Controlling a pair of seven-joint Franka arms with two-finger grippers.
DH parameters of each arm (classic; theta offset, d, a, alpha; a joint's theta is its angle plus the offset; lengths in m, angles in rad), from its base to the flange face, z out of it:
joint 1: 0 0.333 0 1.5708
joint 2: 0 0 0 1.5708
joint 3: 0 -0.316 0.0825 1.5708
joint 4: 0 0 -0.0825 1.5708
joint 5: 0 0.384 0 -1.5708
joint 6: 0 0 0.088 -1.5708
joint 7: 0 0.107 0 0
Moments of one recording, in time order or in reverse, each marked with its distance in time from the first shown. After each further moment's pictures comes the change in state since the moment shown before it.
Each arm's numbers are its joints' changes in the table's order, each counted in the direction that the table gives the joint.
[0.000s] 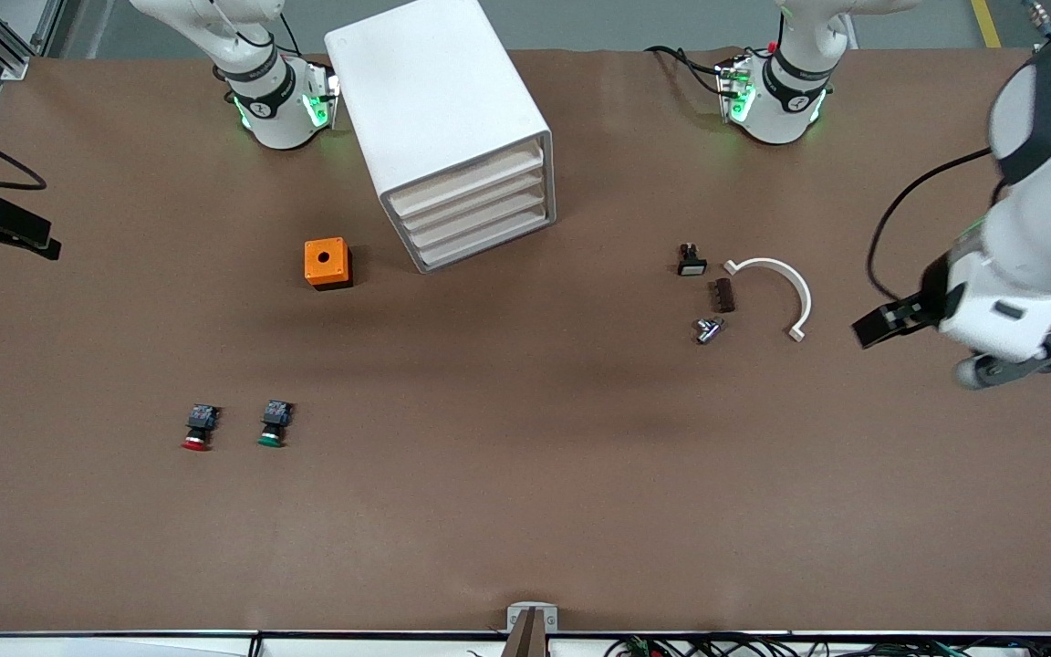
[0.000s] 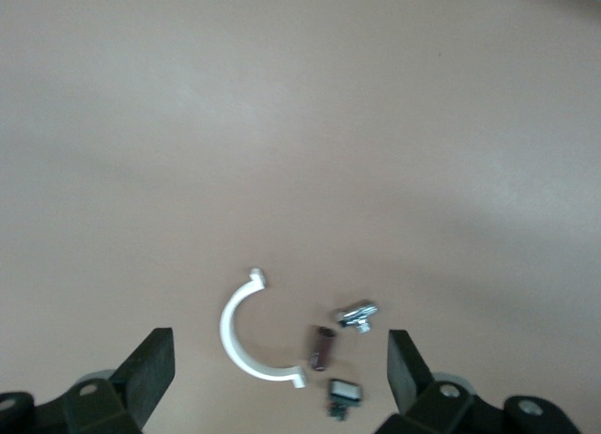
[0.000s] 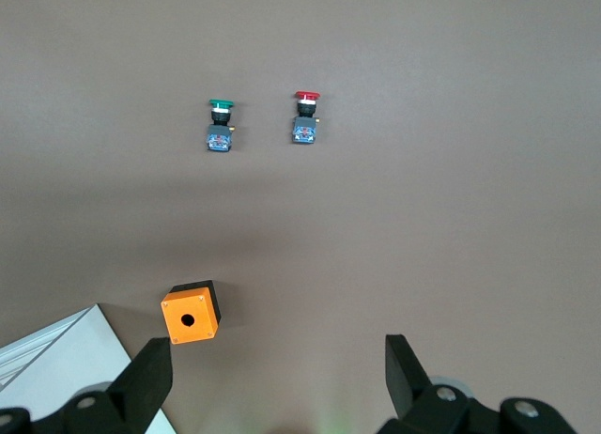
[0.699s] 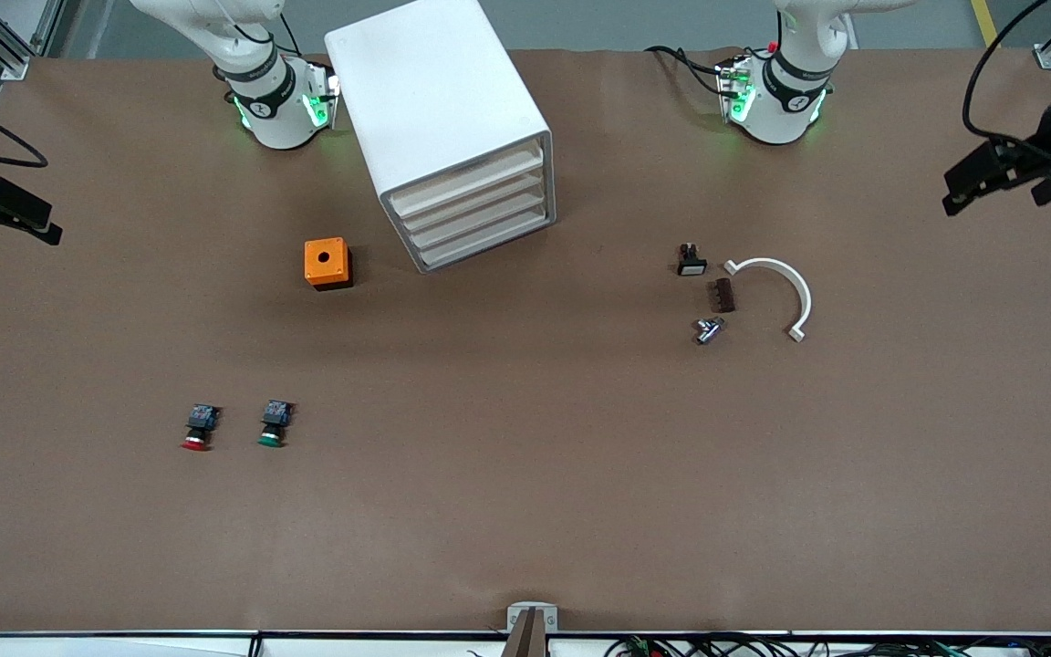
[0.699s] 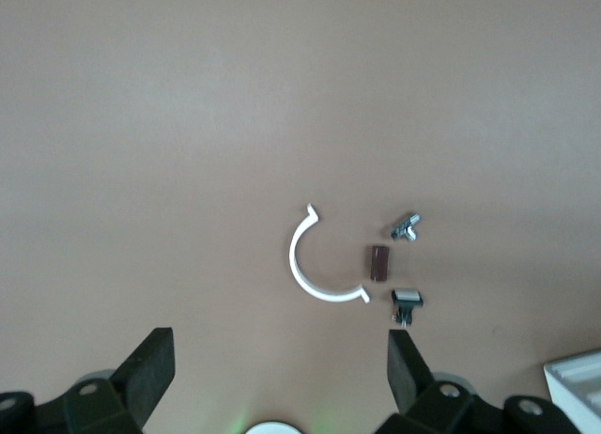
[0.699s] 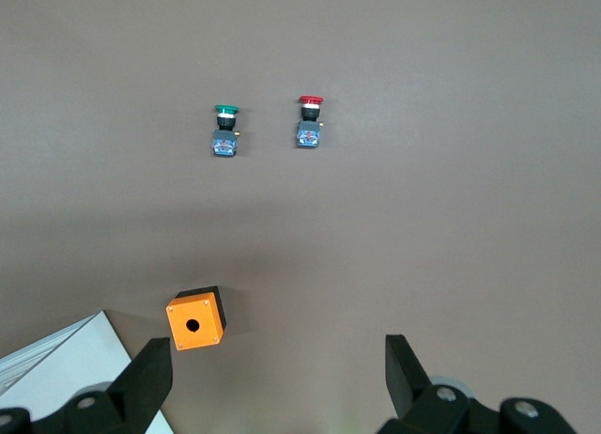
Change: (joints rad) left arm 0.011 0.349 -0.082 0.214 -0.078 0.125 0.268; right arm -0.008 0.121 0.006 0.175 0.022 -0.106 0.000
